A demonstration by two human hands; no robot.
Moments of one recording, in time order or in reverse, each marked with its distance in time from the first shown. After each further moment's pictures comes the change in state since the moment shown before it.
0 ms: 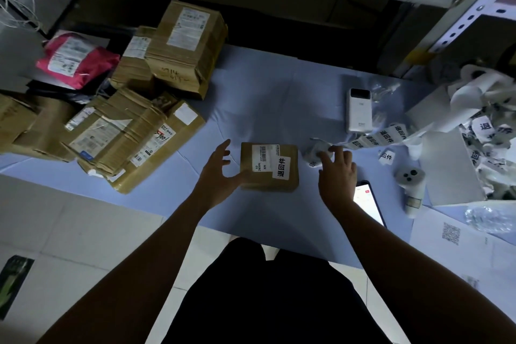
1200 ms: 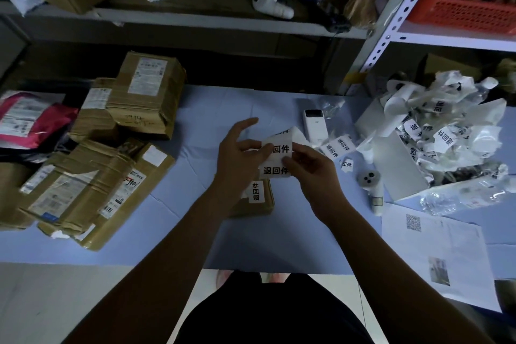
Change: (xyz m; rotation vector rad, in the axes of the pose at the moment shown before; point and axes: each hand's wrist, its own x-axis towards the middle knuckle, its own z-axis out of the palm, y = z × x) left_hand -0.008 0.173 0.025 -0.480 -0.037 0.215; right_hand -0.023 -0.042 -0.127 1.573 -0.042 0.107
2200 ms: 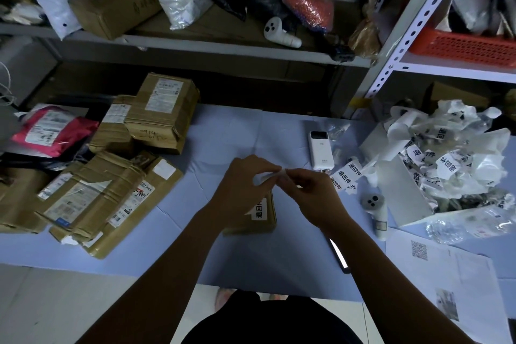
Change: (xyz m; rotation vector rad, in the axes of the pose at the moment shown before) left_hand -0.002 -0.002 -0.015 0.690 -0.198 0.620; right_hand 0.003 -0.016 -0.003 -0.485 -0.165 -0.228
